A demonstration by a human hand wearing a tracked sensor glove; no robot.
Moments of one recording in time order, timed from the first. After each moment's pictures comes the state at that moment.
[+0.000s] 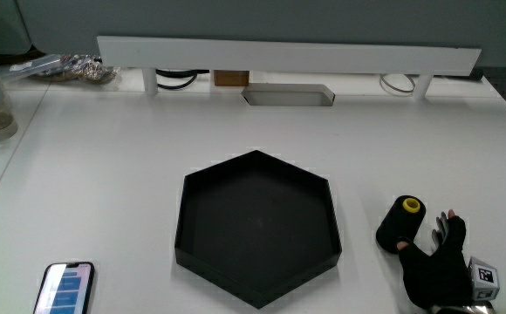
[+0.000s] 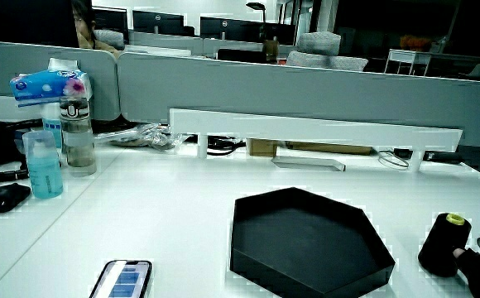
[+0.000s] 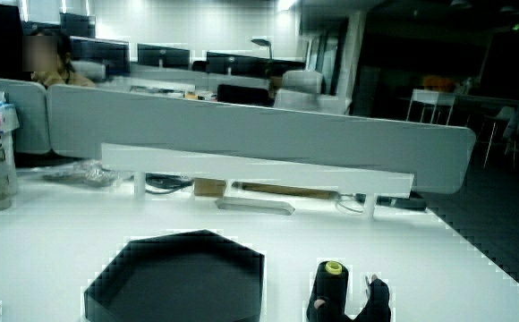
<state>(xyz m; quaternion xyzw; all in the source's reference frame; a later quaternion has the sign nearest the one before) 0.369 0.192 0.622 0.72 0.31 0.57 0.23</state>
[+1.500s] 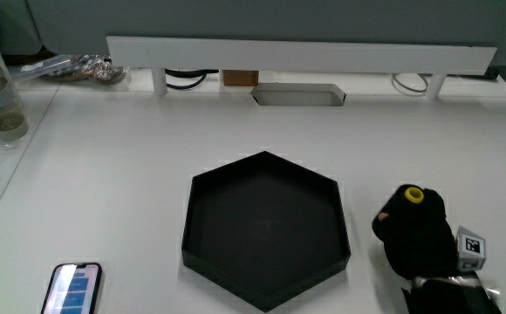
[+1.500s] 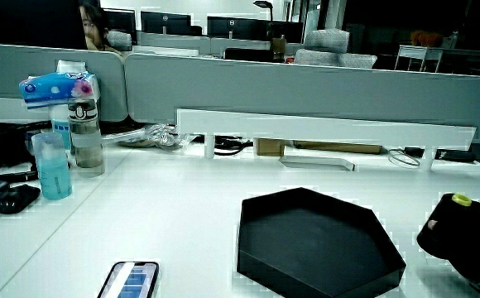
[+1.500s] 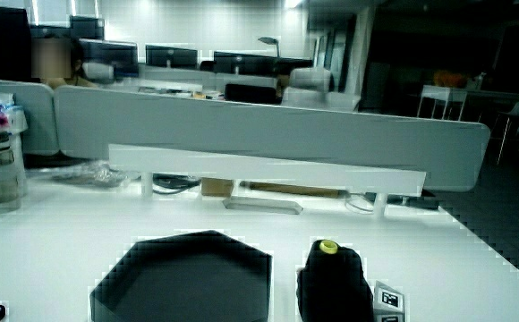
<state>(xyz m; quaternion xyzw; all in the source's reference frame) 0.337 0.141 0.601 0.74 0.31 0.57 0.19</state>
